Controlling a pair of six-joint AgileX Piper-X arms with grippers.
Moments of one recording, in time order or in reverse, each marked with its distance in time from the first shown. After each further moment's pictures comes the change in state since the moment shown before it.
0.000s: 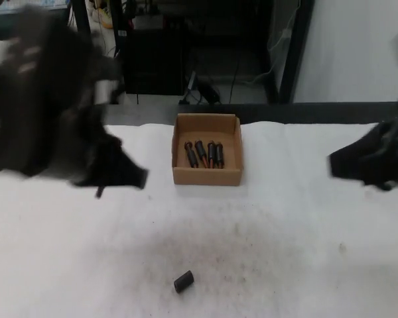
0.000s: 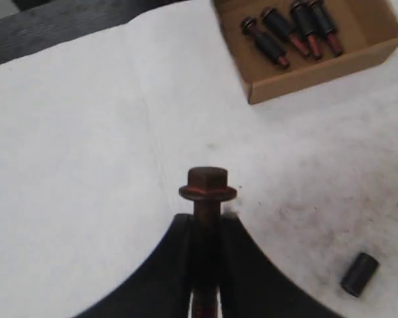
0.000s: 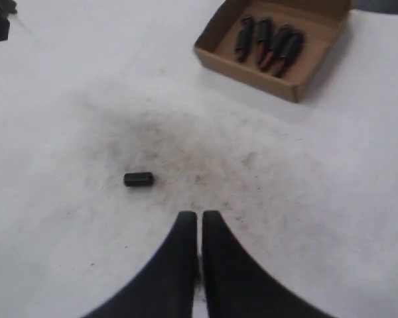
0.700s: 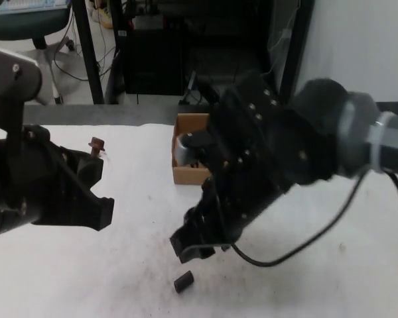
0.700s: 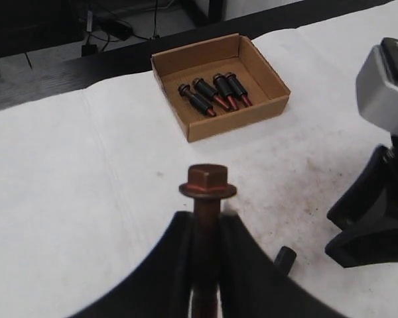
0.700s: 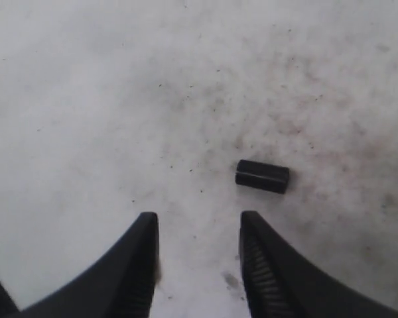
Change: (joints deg) left arm 0.2 -14.5 5.9 -1.4 6.8 0.1; right arm 26.1 40.4 -18.9 -1.2 8.4 11.3
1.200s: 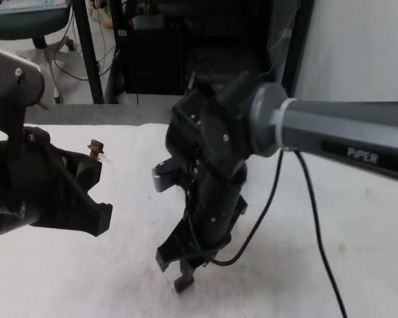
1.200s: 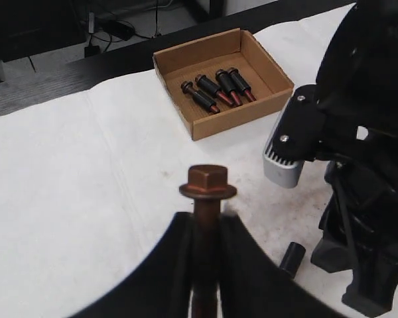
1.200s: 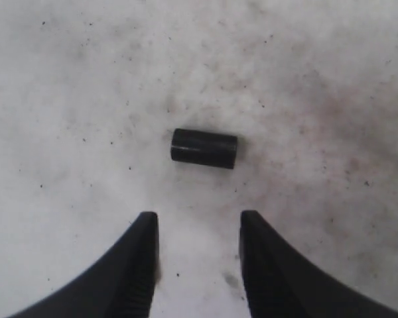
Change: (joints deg) left arm 0.3 0.0 0.0 0.7 0.0 2.4; right arm 2.8 11.6 -10.6 11.9 6.8 0.6
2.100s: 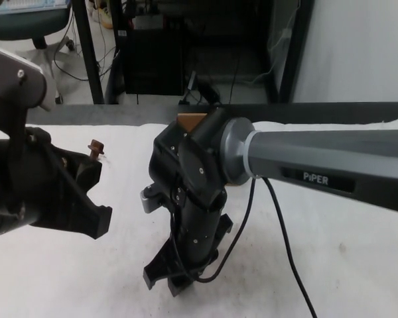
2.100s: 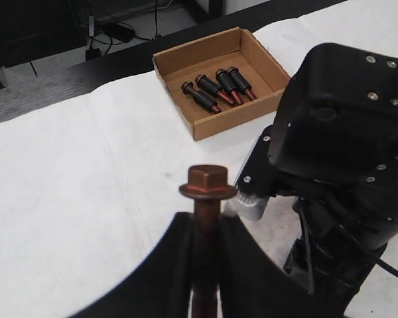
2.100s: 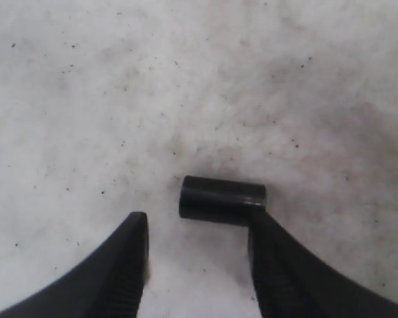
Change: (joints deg) left arm 0.0 0.0 0.0 0.0 0.0 1.7; right arm 1.7 6.6 -0.8 -4.4 1.3 3.2
